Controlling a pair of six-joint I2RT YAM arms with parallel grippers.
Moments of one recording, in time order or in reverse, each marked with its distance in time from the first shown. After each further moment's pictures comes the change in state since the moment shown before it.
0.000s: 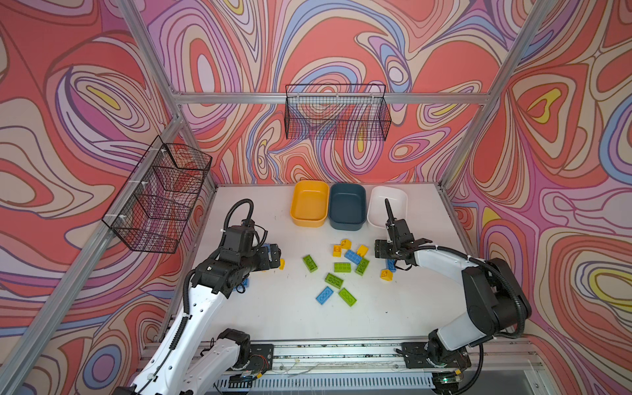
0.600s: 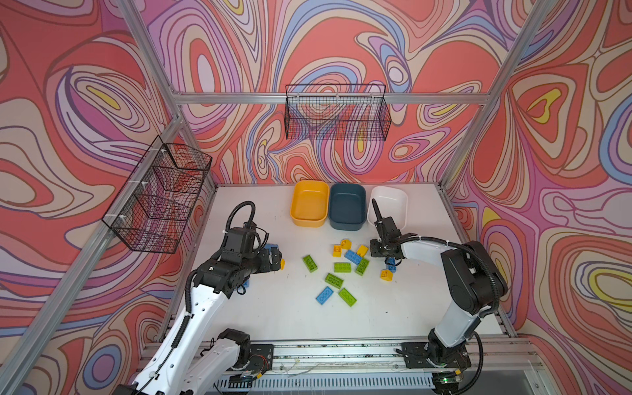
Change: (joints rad) left arm -0.001 0.002 -0.026 -0.001 0.016 0.004; right arm 0.038 0.161 0.100 0.006 0.019 -0.023
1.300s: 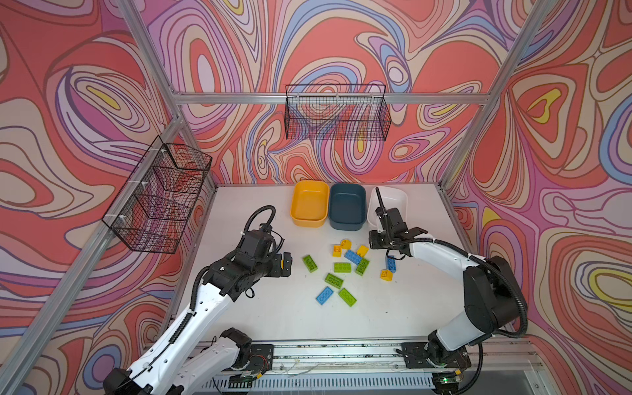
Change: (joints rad) left arm -0.238 0.037 0.013 0.000 -0.127 -0.030; right arm 0.025 -0.195 0.094 -0.109 -0.092 -0.011
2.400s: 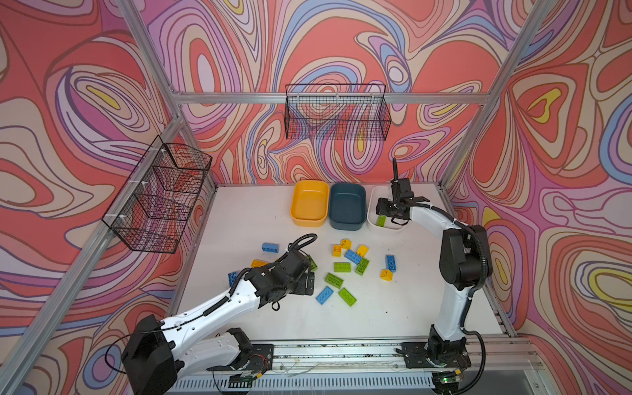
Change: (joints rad) left arm -0.313 0.182 -0.166 0.177 -0.104 -0.260; right arm -0.232 0.407 0.463 -0.042 -0.024 0.024
